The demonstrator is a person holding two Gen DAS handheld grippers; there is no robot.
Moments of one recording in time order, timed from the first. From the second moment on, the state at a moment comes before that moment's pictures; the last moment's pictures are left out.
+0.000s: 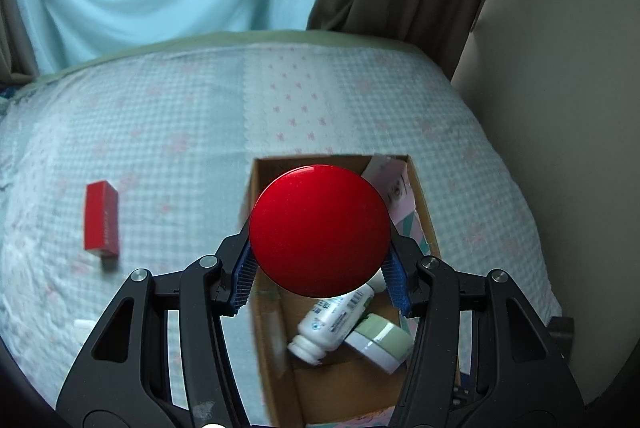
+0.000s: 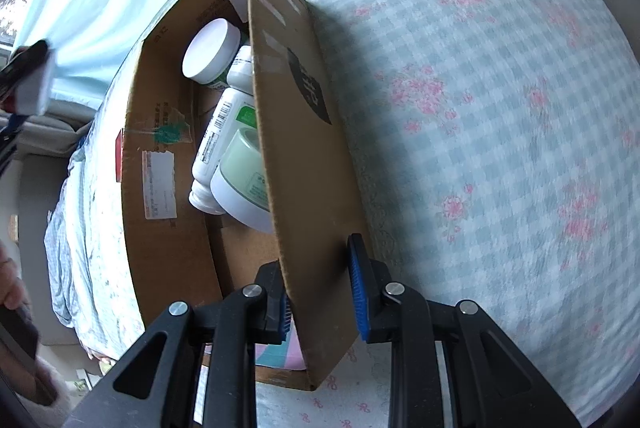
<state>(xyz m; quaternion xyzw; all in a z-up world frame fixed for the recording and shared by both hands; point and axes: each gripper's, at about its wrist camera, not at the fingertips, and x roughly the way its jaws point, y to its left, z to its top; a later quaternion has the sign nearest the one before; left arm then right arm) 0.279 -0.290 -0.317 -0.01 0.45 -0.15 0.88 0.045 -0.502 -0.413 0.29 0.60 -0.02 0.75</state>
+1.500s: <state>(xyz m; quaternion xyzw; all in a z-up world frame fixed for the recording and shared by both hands) 0.252 -0.254 -0.308 -0.05 0.49 -0.06 0.87 0.047 -0.504 -0.431 0.25 0.61 0.02 0.75</state>
